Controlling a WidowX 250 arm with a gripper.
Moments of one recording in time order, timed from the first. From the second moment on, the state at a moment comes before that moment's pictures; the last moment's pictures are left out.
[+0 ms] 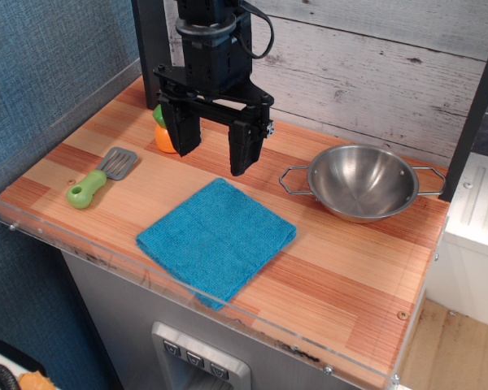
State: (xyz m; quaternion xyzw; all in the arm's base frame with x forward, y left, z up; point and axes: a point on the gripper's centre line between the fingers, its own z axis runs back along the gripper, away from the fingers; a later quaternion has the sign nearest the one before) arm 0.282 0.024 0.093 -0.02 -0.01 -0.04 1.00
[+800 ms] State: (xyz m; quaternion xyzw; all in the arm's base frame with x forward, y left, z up) arm 0.276 0.069 0.080 0.00 0.02 -0.05 1.00
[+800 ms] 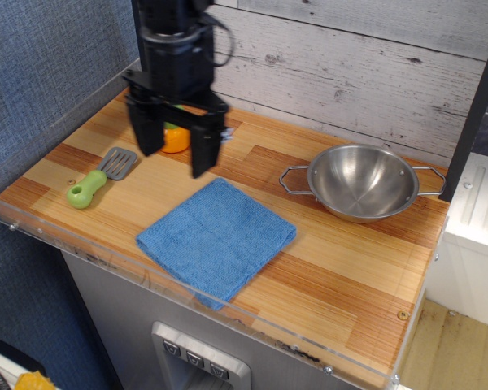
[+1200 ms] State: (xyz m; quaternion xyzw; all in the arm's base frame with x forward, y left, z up) arm 0.267 0.125 0.070 0.00 -0.04 -0.02 1.00
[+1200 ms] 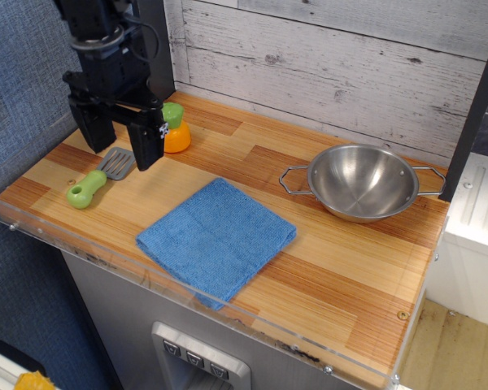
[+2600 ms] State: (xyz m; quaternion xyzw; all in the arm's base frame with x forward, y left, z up) arm 0.260 0.183 0.027 0.02 -0.04 0.07 1.00
